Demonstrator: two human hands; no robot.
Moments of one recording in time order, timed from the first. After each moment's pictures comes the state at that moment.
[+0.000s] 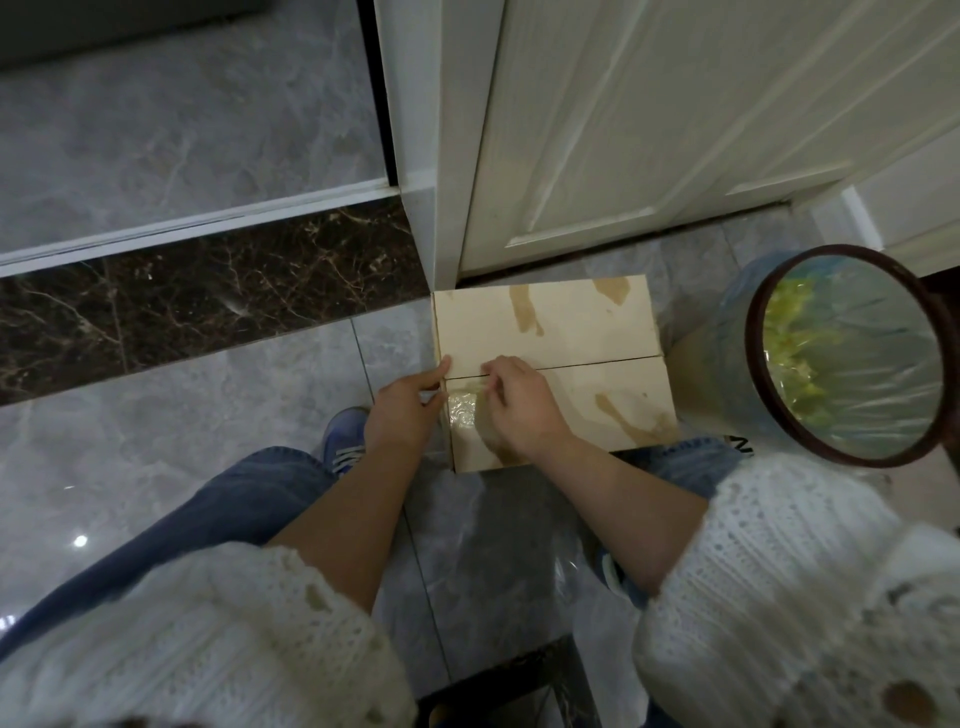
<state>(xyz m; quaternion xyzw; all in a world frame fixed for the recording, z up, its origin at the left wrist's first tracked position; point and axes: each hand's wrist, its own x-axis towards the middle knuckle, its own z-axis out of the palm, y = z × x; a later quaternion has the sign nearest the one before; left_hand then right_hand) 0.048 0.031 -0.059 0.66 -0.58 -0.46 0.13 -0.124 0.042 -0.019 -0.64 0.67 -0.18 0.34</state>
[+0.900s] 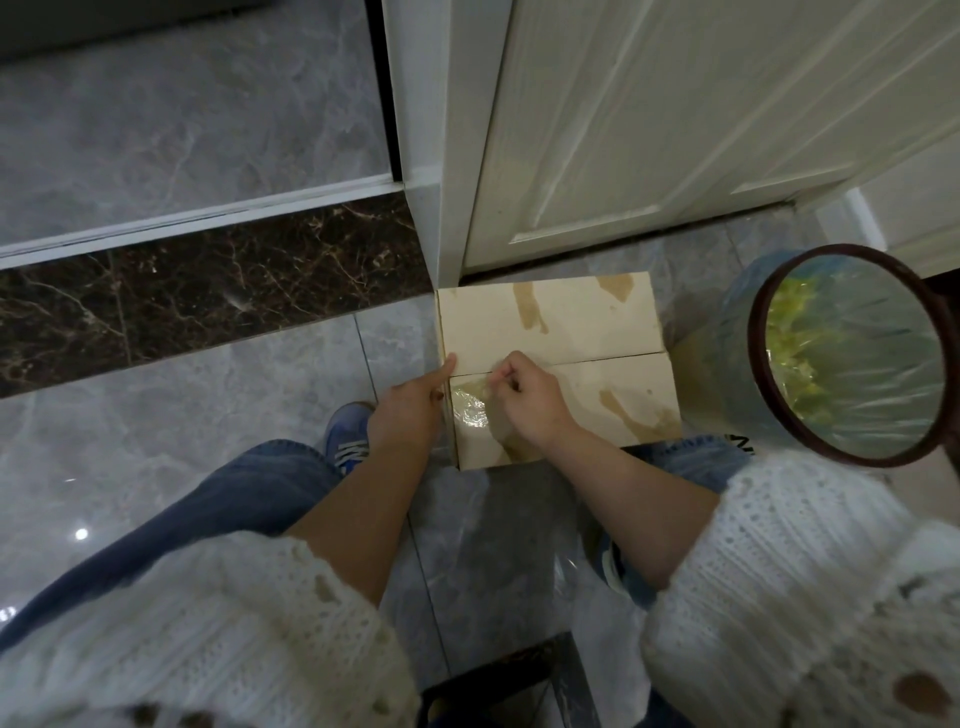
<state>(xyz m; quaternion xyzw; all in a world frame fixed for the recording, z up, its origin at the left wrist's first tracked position) 0.044 0.031 -0.046 0.67 -0.62 -0.41 0.00 -0.127 0.040 -0.019 -0.49 0.72 -0.20 0.45</state>
